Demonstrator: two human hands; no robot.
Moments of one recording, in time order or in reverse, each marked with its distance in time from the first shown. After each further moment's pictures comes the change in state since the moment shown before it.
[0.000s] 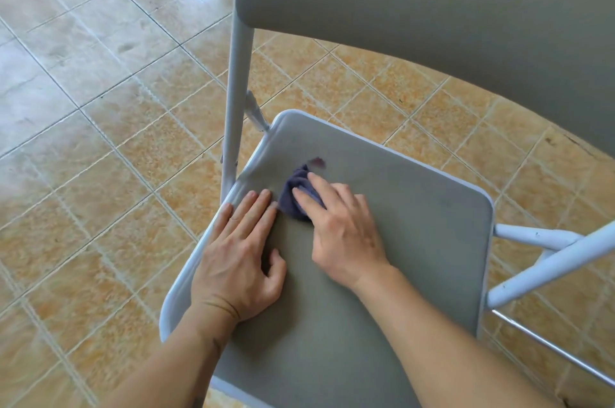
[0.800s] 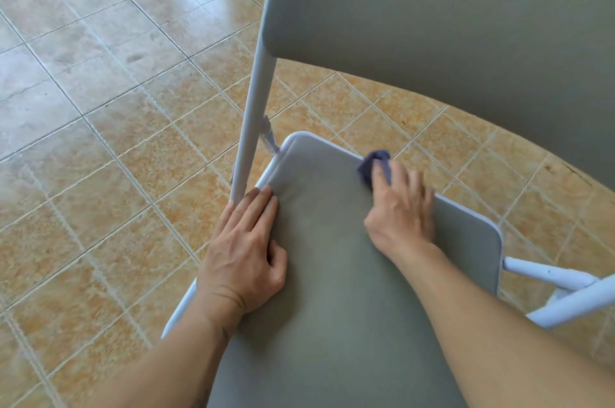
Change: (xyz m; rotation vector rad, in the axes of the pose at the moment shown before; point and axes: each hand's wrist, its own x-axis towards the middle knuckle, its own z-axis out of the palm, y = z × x) left_hand 0.026 -0.024 0.003 0.019 0.070 -0.046; right_hand 0.039 0.057 -0.007 -0.298 -0.063 0.417
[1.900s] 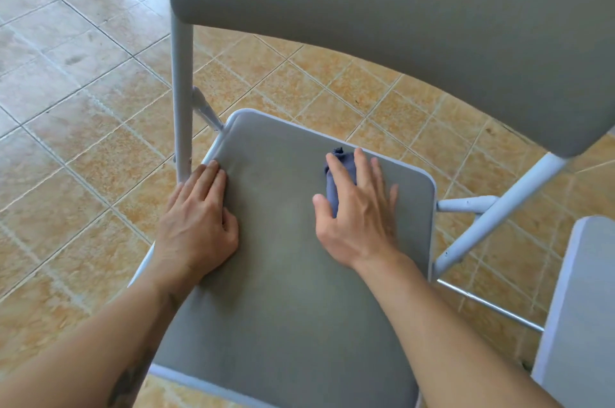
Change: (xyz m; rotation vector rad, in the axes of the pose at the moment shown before) left_hand 0.009 0.008 0.000 0.102 -0.032 -0.036; right_hand -0.073 0.011 -0.036 0.415 -0.123 0.080
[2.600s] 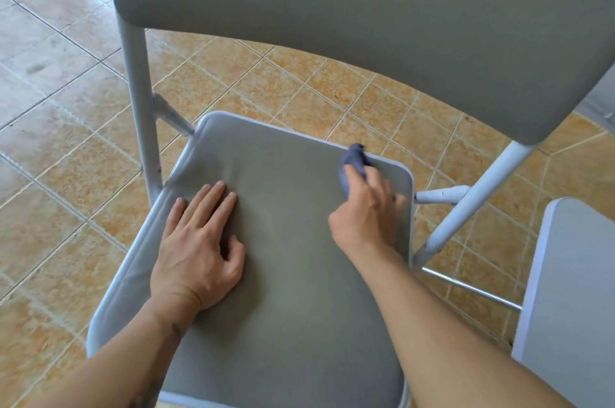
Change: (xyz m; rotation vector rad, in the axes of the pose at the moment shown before) left_hand -0.030 0.034 0.007 -0.113 -0.052 0.111; right_hand -0.002 0.040 0.003 -0.093 0.251 0.195
